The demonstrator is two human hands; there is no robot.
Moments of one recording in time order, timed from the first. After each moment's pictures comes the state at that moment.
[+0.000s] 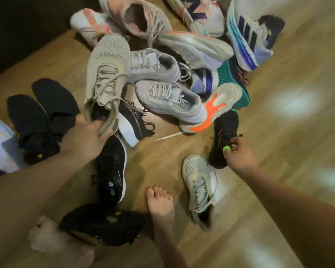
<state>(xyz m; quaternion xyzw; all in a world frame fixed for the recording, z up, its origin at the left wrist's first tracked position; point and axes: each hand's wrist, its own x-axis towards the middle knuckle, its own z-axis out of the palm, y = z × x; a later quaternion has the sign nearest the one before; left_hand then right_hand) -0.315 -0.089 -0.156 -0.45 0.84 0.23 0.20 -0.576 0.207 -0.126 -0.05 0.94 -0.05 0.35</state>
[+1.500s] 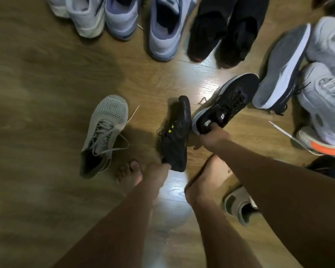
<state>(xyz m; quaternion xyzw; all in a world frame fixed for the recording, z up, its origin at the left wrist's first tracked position) -0.080 0.211 -0.210 -0.78 0.00 0.62 0.04 -0.245 0.099 -0.198 -0.39 0.75 0.20 0.49</state>
